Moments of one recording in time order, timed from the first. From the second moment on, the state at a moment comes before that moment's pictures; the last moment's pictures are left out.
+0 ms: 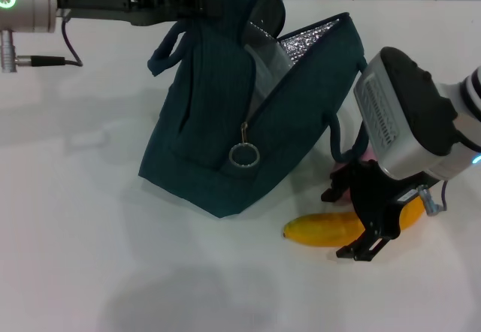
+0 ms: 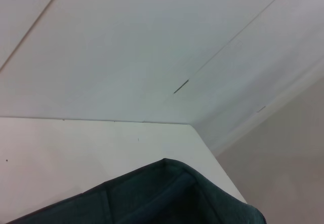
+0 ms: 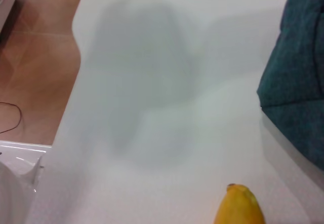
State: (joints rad) left arm -0.68 -2.04 0.79 1.03 1.97 1.61 -2.48; right arm 0.70 2.02 -1.62 -1.18 -2.27 -1.52 1.81
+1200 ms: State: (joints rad) left arm -0.68 -2.05 0.79 1.04 1.97 1.61 -2.48; right arm 0.77 2.03 -1.62 -1.04 -2.27 -1.49 1.87
